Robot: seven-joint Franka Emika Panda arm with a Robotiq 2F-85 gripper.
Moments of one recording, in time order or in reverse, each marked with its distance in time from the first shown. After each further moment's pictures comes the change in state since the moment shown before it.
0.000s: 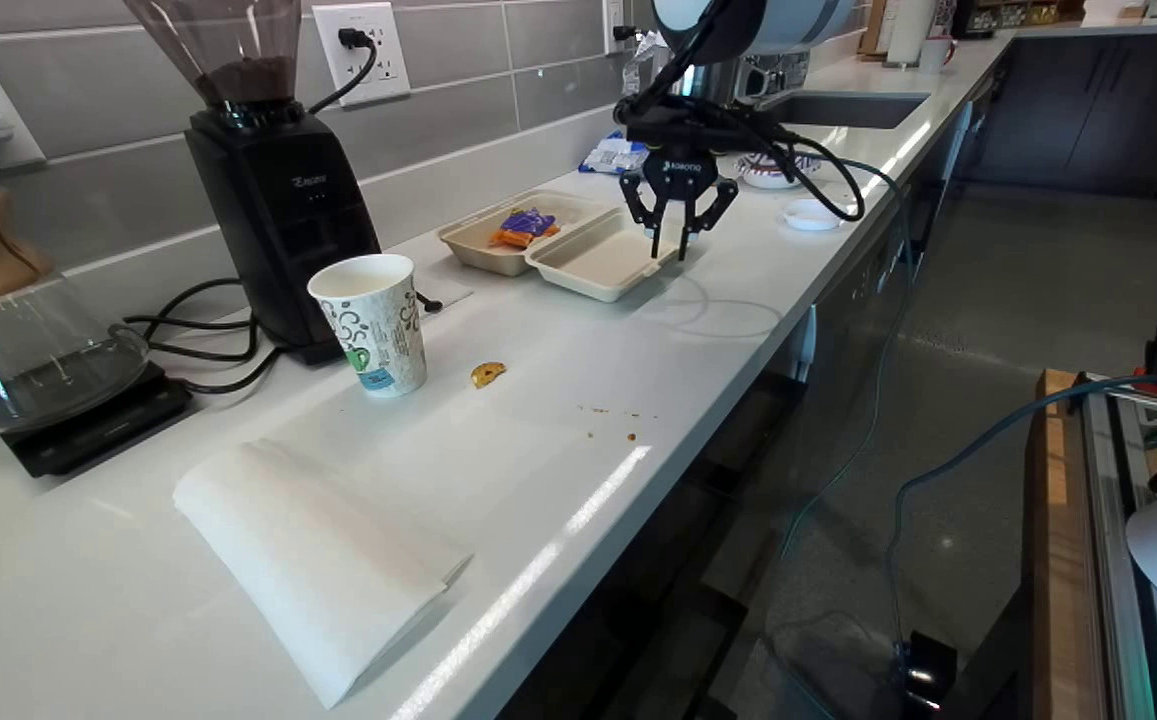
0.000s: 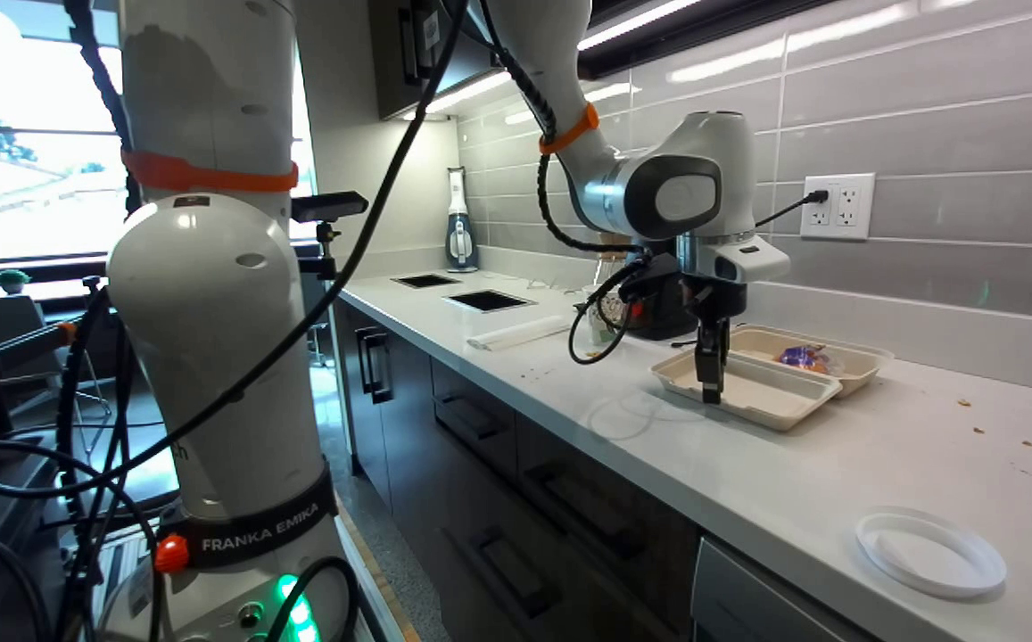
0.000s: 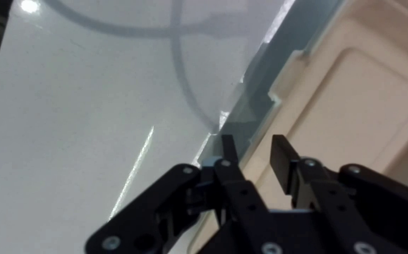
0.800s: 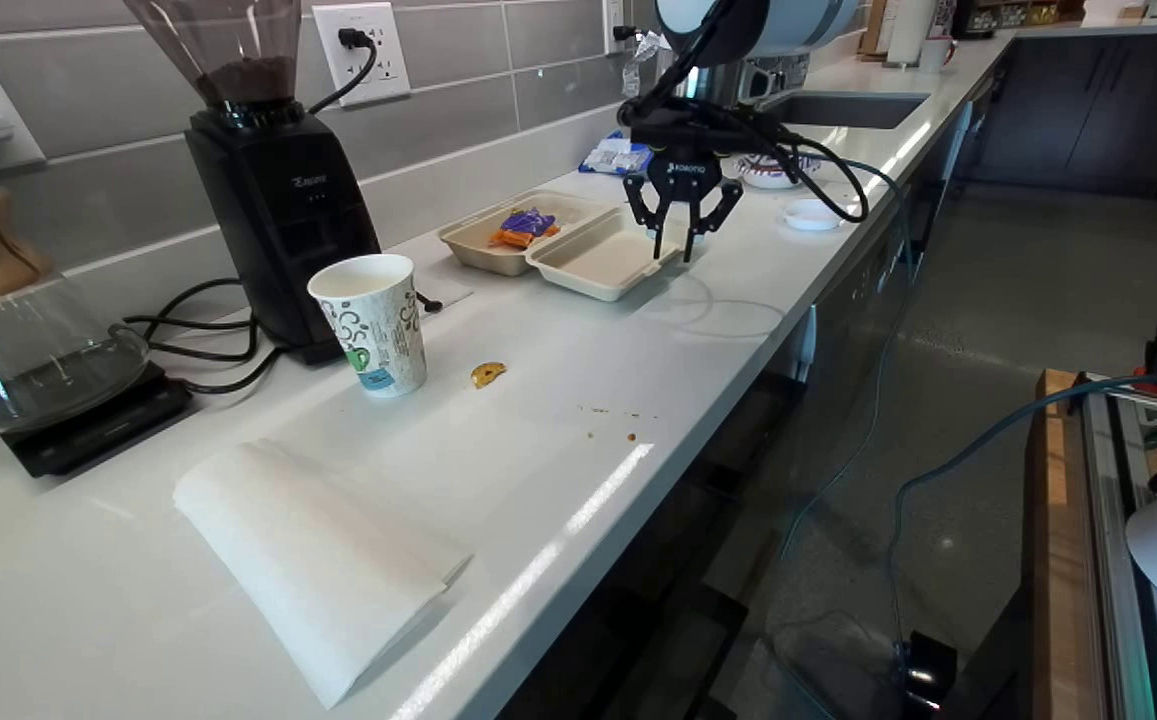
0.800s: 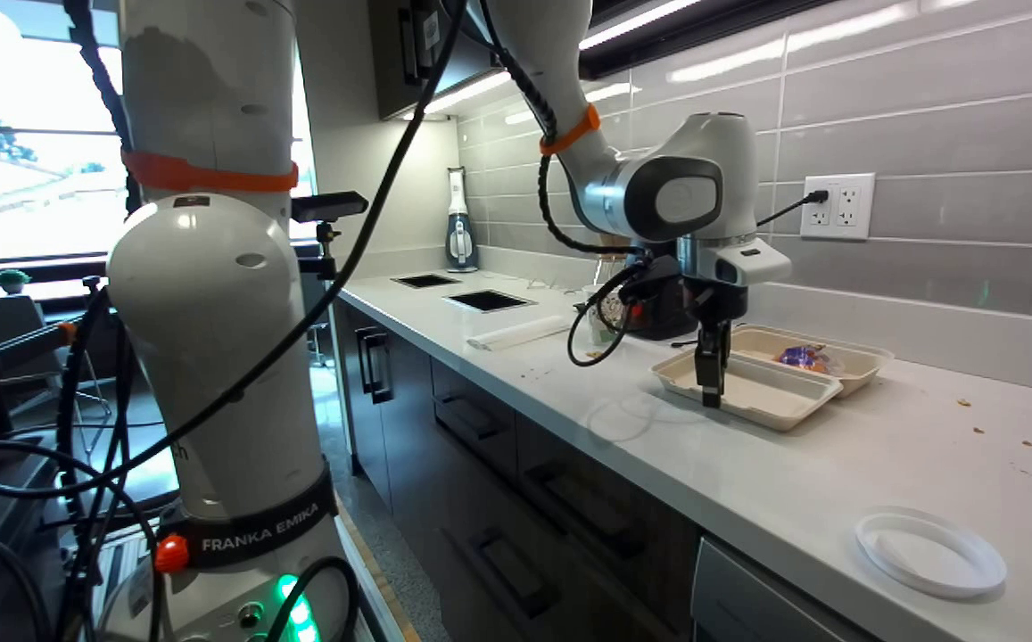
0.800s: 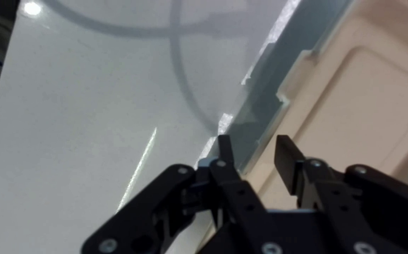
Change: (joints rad) arm 0.000 0.000 -0.007 -0.007 0.002 0.000 0.000
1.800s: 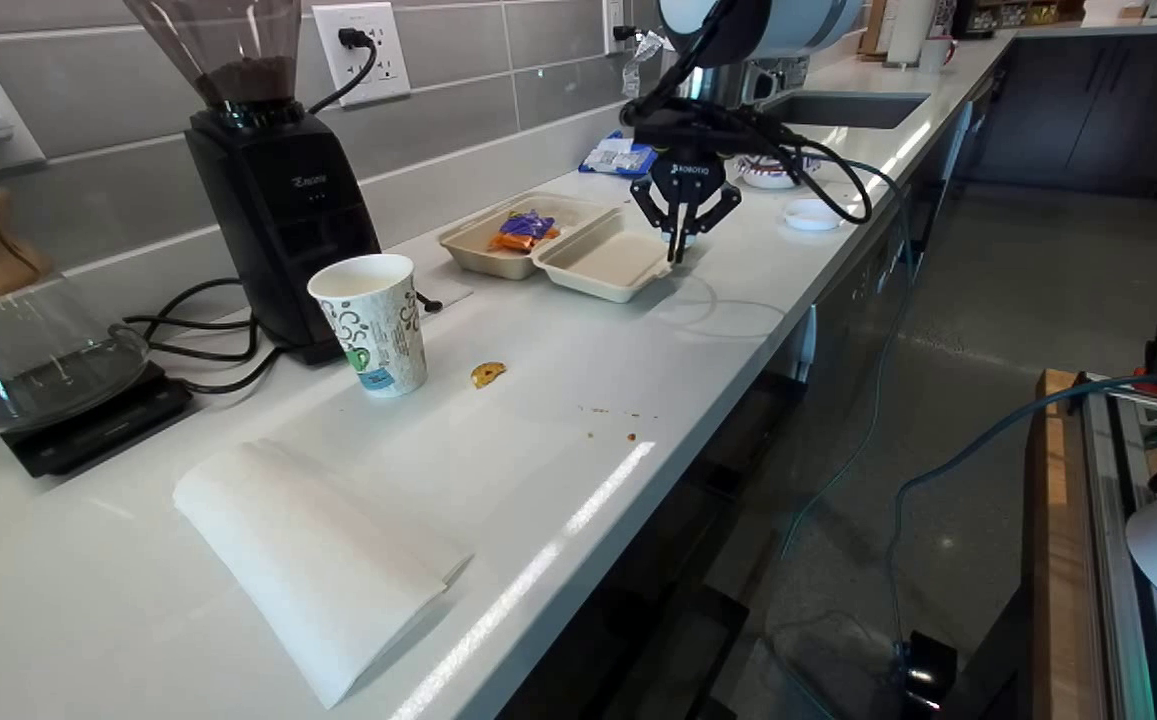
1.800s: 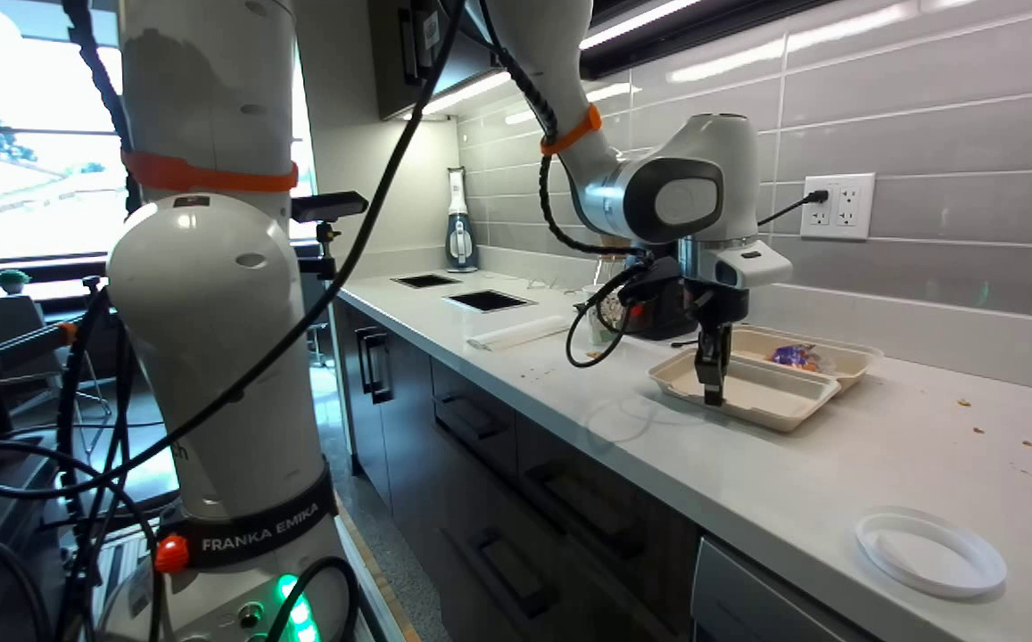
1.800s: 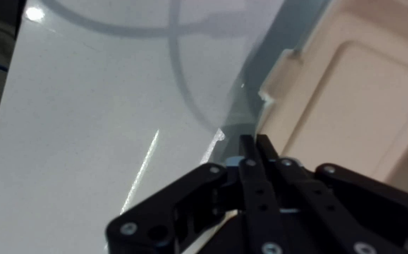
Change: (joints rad) arm 0.000 -0.001 -0.008 -0.006 0.012 -0.001 0.000
